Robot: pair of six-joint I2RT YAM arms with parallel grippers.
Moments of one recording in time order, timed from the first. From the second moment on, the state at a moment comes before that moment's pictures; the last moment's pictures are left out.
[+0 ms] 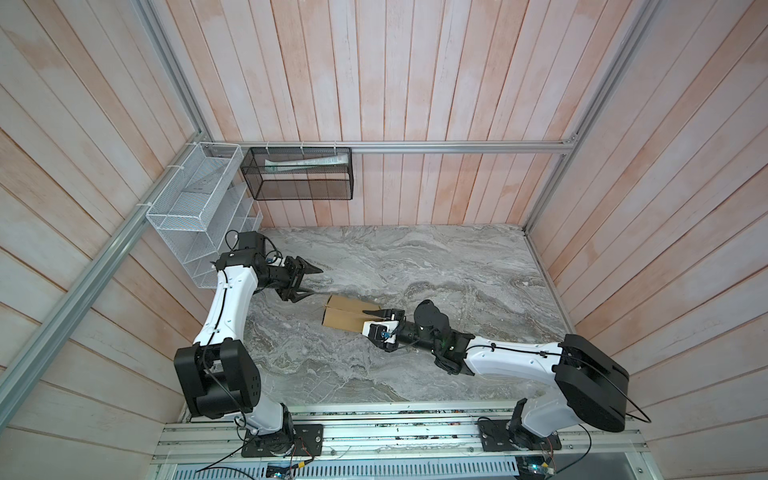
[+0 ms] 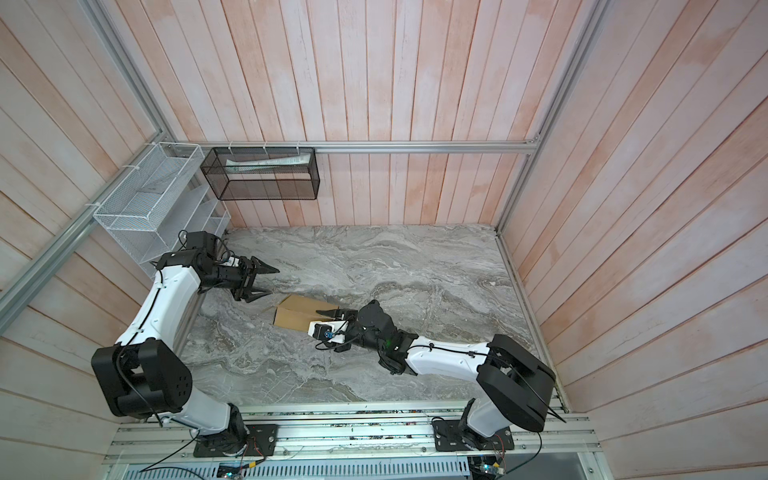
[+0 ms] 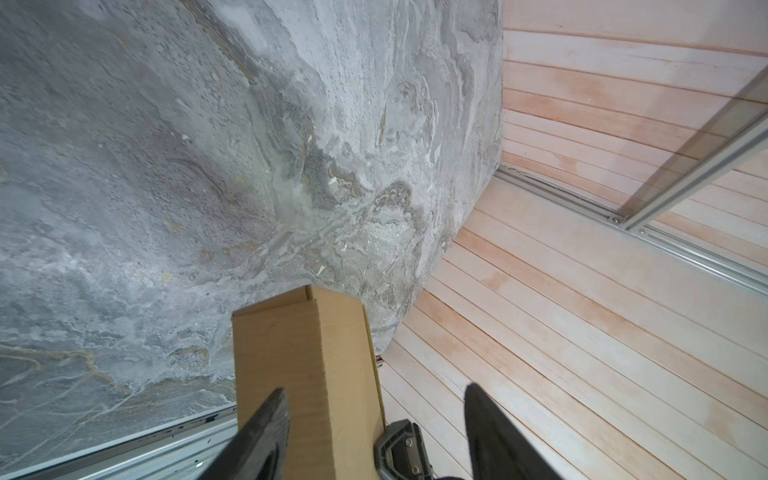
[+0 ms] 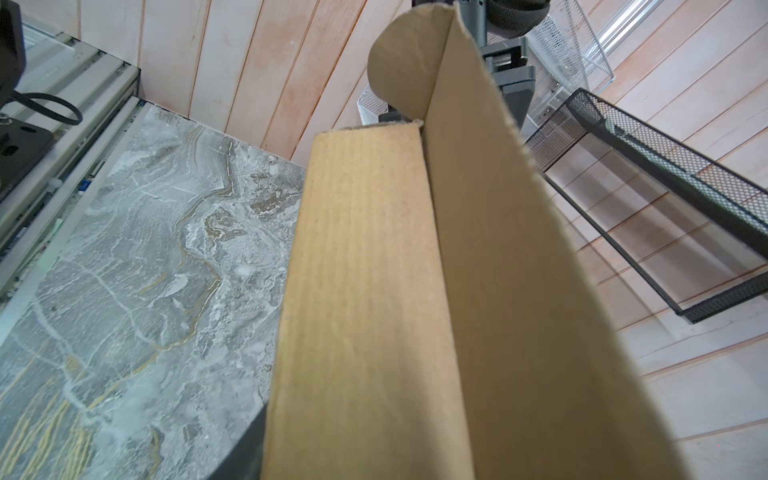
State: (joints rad) left arm 0.16 1.57 1.42 -1.07 0.82 -0.73; right arm 1.03 1.49 0.74 0.55 -0.20 -0.62
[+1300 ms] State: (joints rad) left arm 0.16 1.02 0.98 -0.67 0.60 -0.33; right arm 1.04 1.52 0.89 0.15 -0.23 -0.41
